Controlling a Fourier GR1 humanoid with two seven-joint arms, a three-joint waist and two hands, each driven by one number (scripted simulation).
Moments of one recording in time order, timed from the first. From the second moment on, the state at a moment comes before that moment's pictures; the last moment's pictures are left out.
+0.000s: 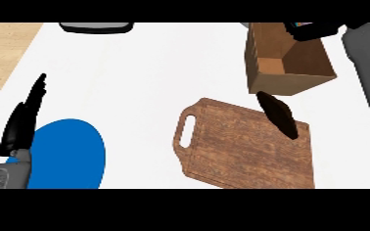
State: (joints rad) left arm -0.12 0.33 0.18 -1.35 -0.26 0.08 0.06; right arm -1.08 -0.48 -0.16 -0.54 0.61 0.31 -0.60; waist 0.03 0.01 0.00
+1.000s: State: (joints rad) left arm -0.17 0.32 0.17 -1.32 -0.28 0.07 0.05; right arm -1.20 -0.26 -0.18 -0.20 0.67 0.09 -0.45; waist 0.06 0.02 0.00
